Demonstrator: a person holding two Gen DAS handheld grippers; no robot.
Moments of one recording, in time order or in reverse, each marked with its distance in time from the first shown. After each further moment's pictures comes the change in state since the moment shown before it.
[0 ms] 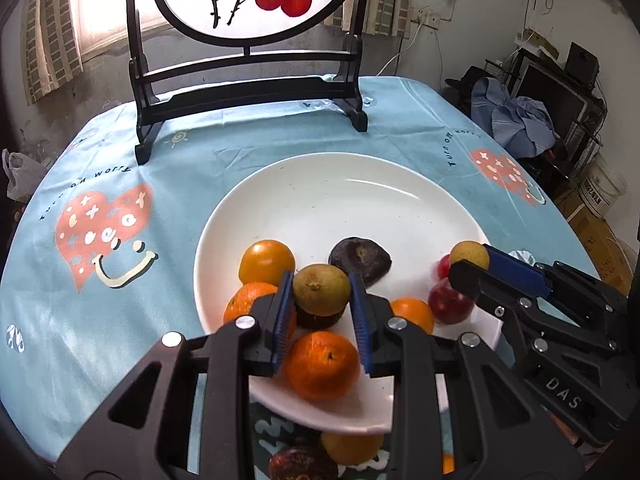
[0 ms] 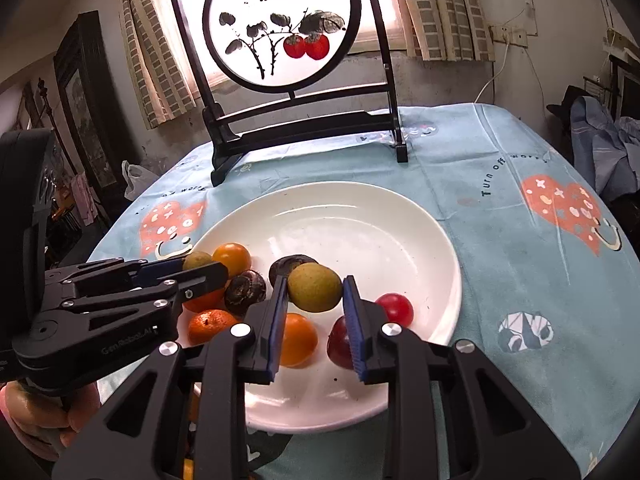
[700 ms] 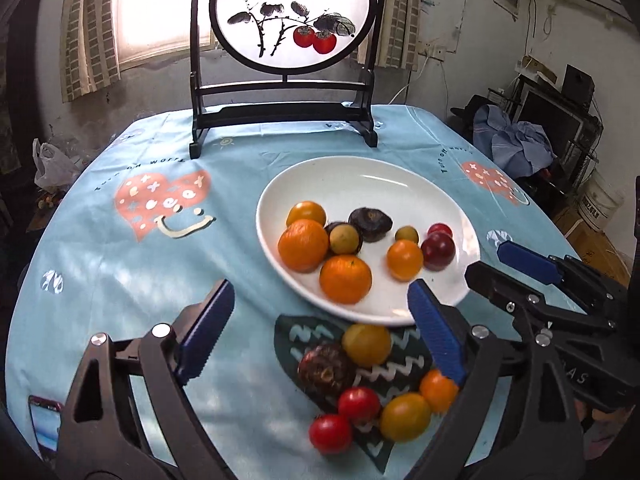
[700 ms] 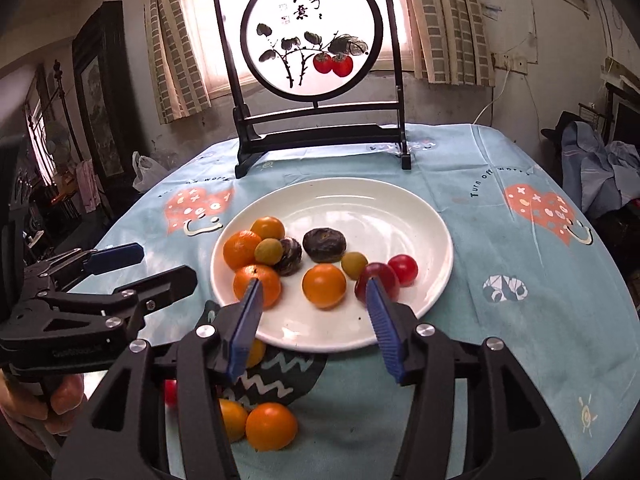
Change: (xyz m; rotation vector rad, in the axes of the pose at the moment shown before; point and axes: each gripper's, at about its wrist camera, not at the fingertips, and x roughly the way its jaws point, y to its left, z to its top) left arm -0.091 0.017 -0.079 -0.042 -0.135 0.035; right arm -0.063 0.039 -0.046 -0.074 -0.060 -0.030
